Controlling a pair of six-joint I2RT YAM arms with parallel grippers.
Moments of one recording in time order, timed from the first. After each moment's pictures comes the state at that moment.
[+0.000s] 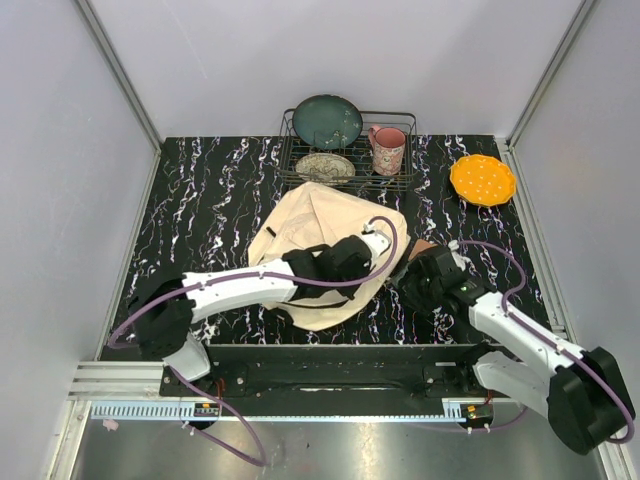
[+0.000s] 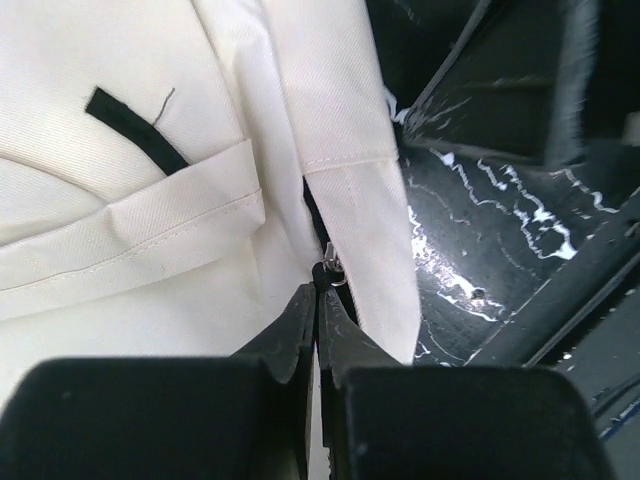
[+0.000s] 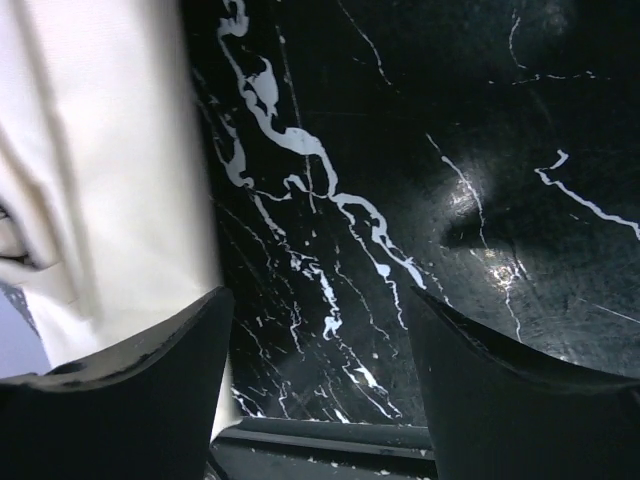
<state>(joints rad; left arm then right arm) -1.10 1.63 1.15 -0.37 -0.17 -0.21 0.49 0.97 0.48 -0.41 0.03 1.20</state>
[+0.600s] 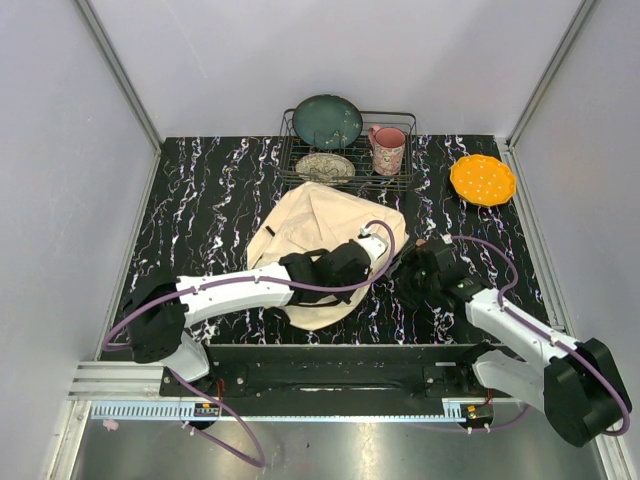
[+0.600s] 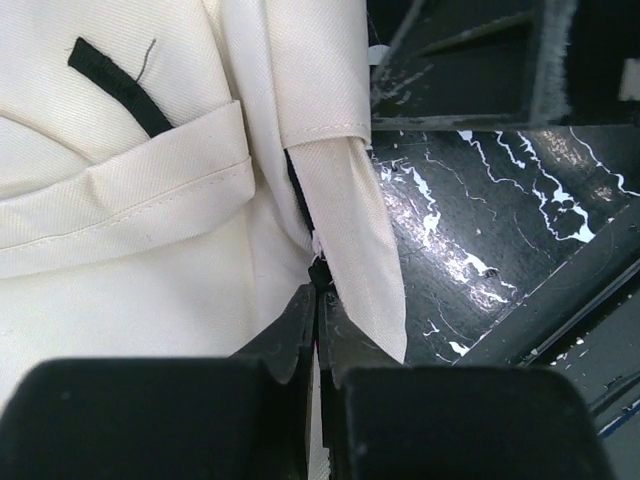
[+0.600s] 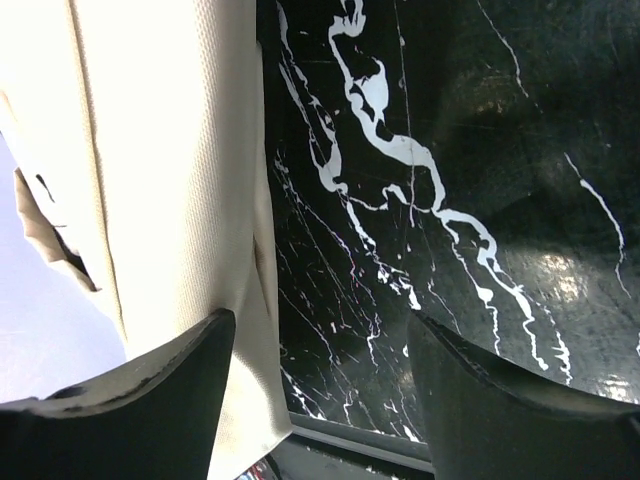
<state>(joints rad) -1.13 1.57 1.14 -0.43 -0.23 -0.25 0.49 1.05 0.49 -0.25 -0.09 1.24</state>
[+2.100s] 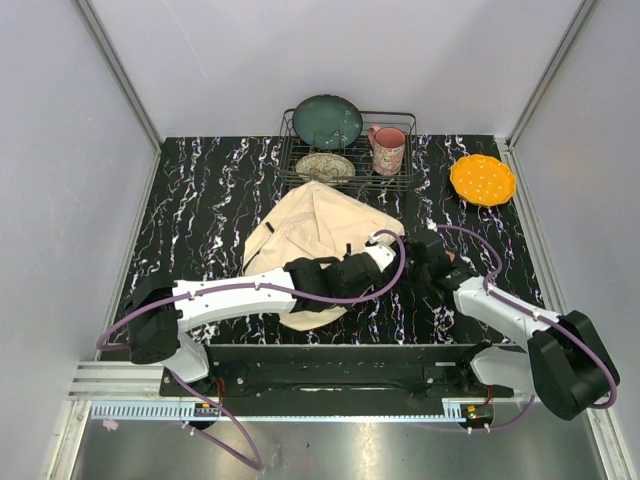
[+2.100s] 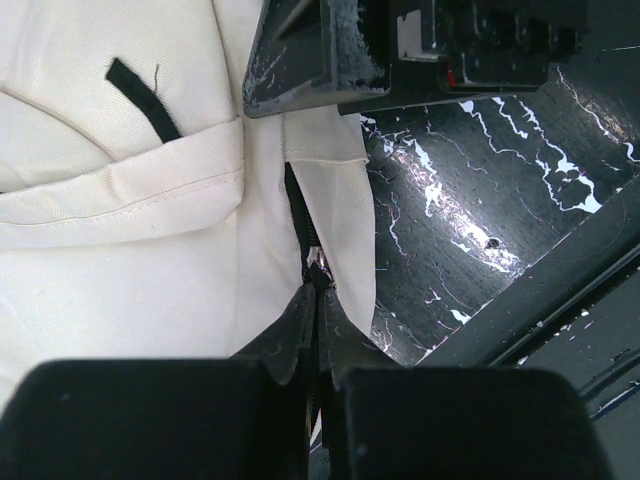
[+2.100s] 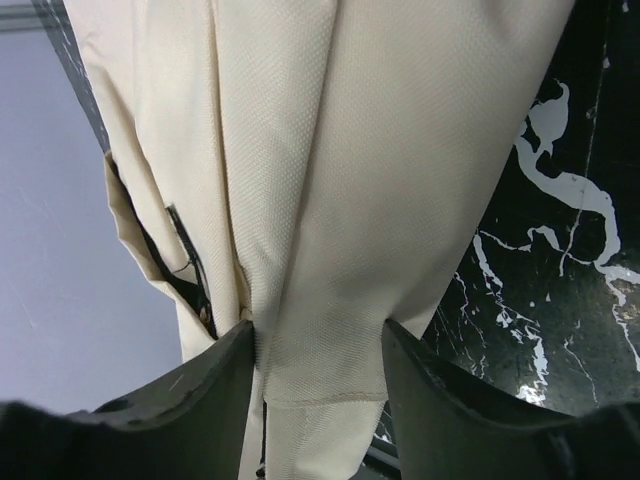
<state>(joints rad) -1.23 1.57 1.23 -0.59 -0.37 -0.26 0.52 1.18 0.53 -0.02 -0.17 1.28</state>
